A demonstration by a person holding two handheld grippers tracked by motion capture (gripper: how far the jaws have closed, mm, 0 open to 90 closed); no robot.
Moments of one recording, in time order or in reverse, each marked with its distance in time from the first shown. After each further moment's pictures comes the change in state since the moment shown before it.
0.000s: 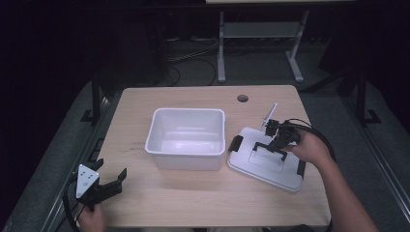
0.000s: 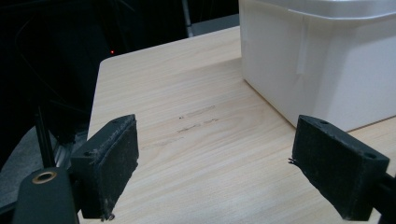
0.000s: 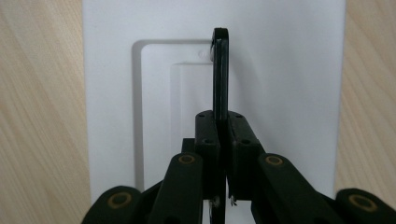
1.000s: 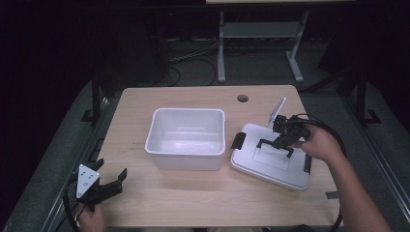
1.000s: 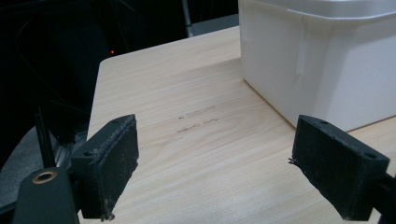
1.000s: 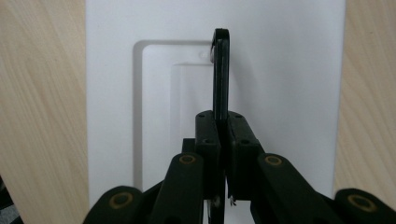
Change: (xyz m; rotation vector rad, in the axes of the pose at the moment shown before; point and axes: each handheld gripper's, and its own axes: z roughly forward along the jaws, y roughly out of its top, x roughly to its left) left arm -0.001 0.000 0.000 0.001 0.001 0.002; right arm 0.005 -0.008 -0.037 -0.034 -0.006 -0.052
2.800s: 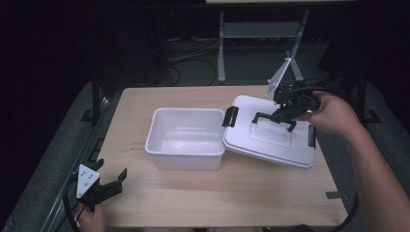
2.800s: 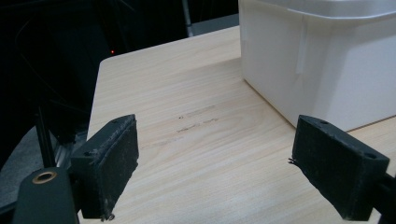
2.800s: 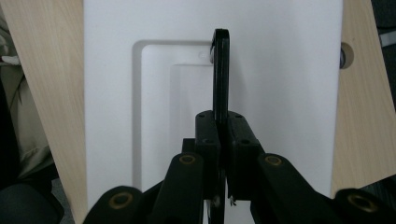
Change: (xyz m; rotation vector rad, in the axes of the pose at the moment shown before) left arm 0.000 0.000 0.000 0.000 0.000 -0.001; right arm 0.023 0.052 -0.121 -0.056 -0.094 -0.130
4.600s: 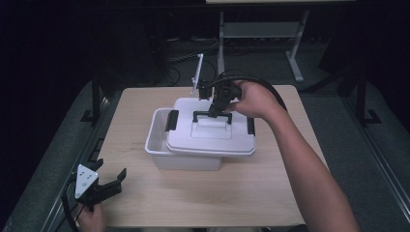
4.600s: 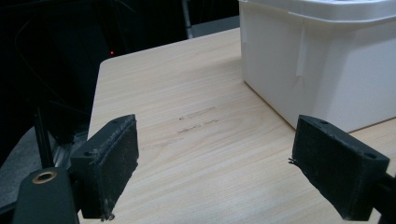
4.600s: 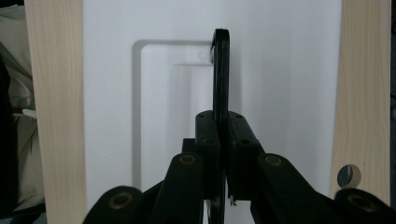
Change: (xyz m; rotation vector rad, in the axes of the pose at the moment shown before) left arm 0.002 0.000 -0.002 -0.002 -0.006 0.001; right arm 0.017 0.159 0.044 0.008 0.084 -0.212
